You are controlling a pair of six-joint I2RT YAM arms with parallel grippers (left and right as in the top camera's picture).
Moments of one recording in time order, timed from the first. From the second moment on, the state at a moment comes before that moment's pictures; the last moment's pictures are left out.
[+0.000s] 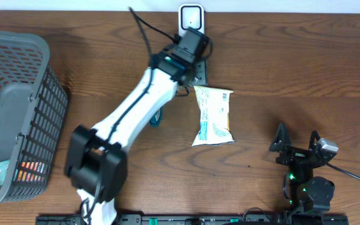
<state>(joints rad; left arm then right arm) -0.57 1.94 1.68 -0.79 -0.06 -0.59 -0.06 0.01 0.01 -0.07 0.04 0.35</state>
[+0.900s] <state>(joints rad) -0.73 2.04 1.68 -0.94 -0.27 -0.74 -0.06 0.01 0.01 -0.07 0.04 0.35</state>
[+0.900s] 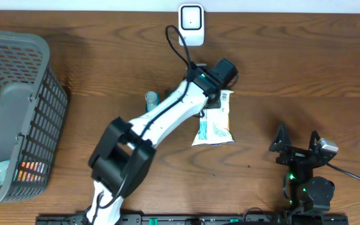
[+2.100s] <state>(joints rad) 0.72 1.45 1.40 -1.36 -0.29 -1.02 -0.06 0.01 0.01 -0.07 0.04 0.35</state>
